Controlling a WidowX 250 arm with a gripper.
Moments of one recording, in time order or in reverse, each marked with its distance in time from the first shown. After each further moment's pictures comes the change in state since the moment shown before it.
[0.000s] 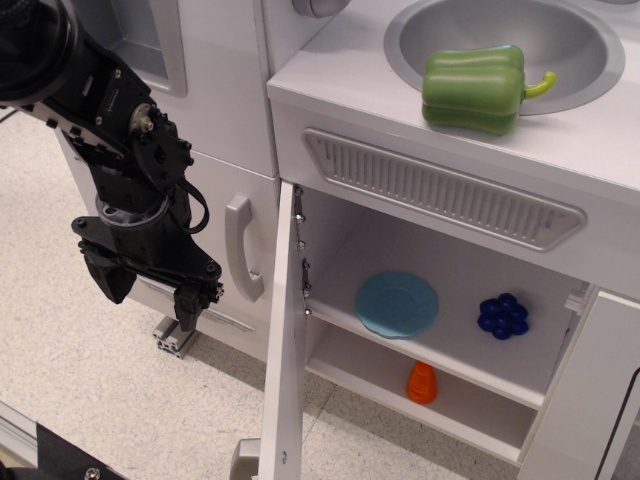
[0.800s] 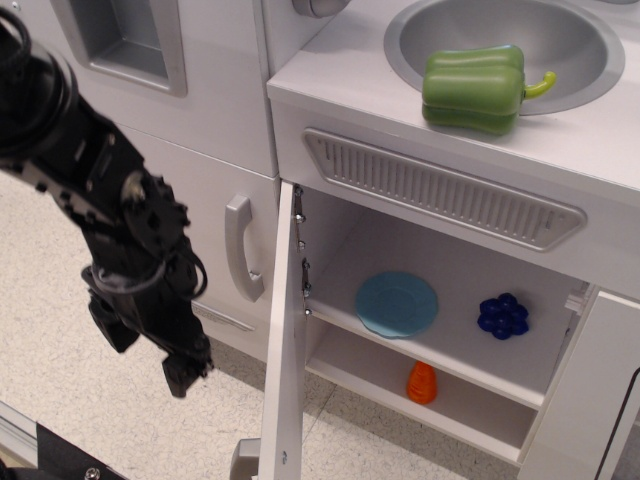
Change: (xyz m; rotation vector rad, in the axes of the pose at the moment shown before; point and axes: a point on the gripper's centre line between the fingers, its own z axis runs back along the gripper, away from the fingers) arm -0.034 -0.022 -0.016 -0.045 0.008 -0.272
